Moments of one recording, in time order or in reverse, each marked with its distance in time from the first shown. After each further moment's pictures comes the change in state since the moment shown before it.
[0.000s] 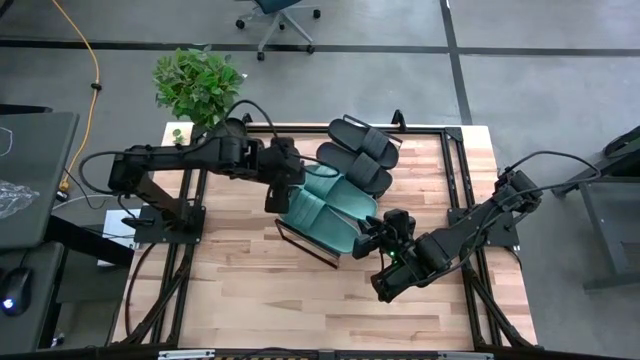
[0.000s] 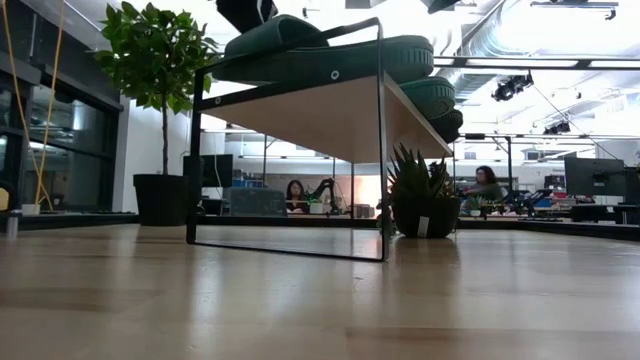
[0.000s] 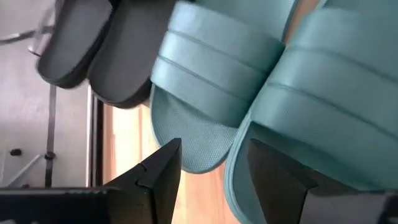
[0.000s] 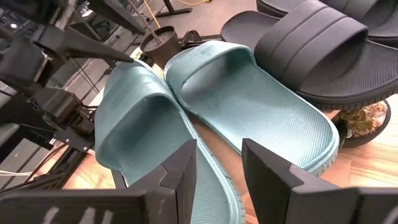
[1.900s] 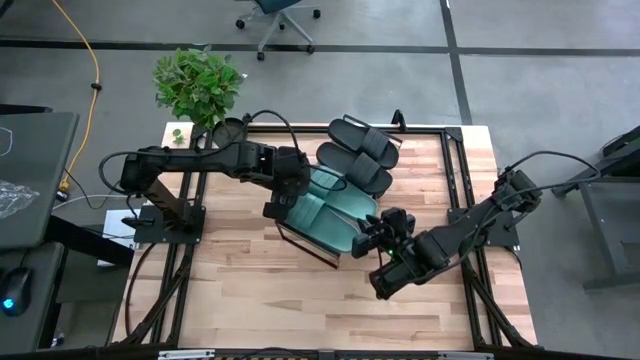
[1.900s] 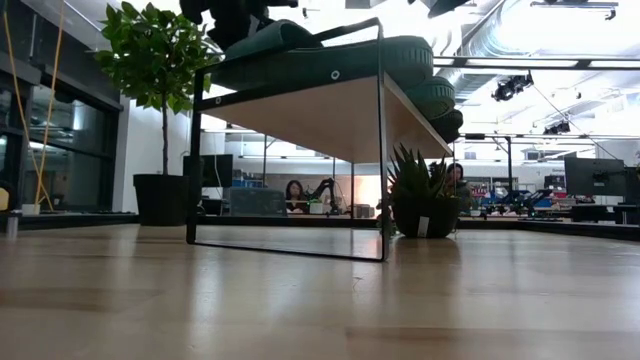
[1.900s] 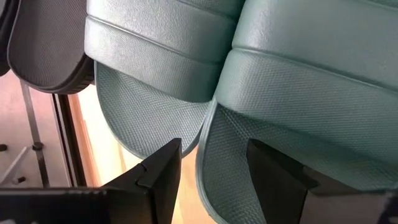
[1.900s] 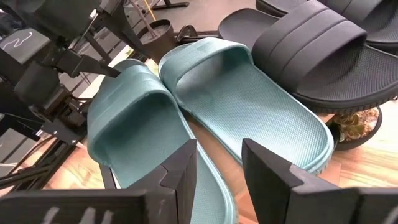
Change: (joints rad) left arm 0.000 0.098 -0.001 -0.098 0.041 0.078; right arm -0.018 0.000 0.000 -0.004 -0.027 -0.054
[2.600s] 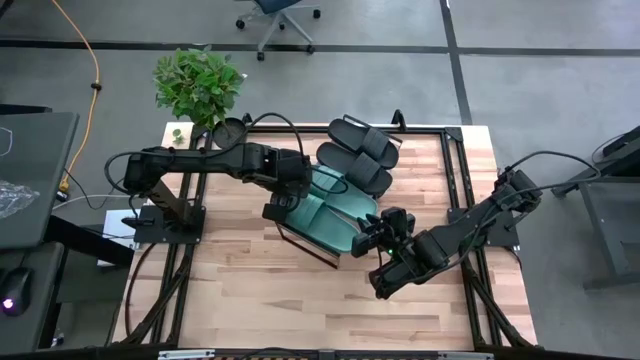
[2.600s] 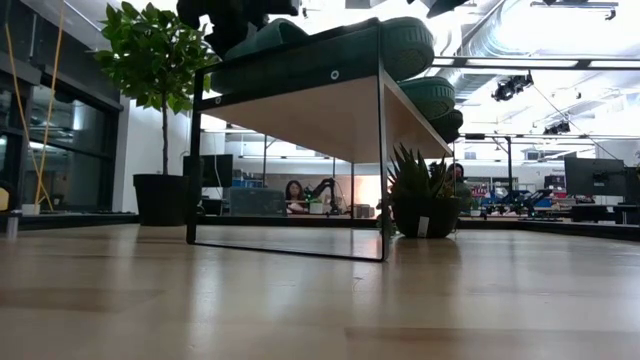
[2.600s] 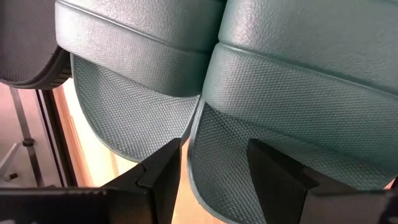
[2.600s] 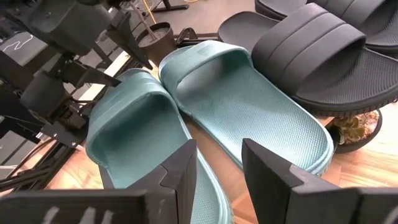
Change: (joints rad) left arm 0.000 0.026 0.000 -0.027 0.017 0.001; right arm -0.002 0.000 0.000 0.000 0.008 0.000
